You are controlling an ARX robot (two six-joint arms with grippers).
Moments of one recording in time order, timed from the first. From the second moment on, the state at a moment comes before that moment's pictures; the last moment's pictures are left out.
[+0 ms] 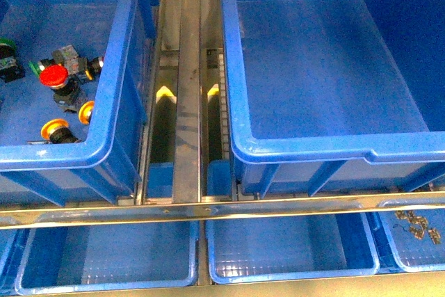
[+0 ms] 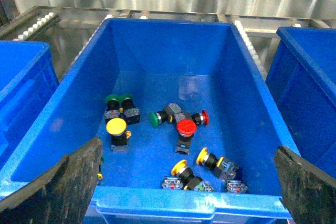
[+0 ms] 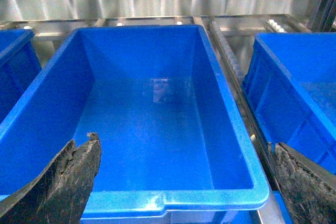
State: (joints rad) left arm 0.00 0.01 0.02 0.00 0.00 0.00; right arm 0.00 0.00 0.02 0.00 0.00 0.00
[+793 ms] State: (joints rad) left arm 0.32 1.49 0.89 -0.10 0.43 0.17; right arm 0.00 0.00 0.02 0.00 0.00 0.00
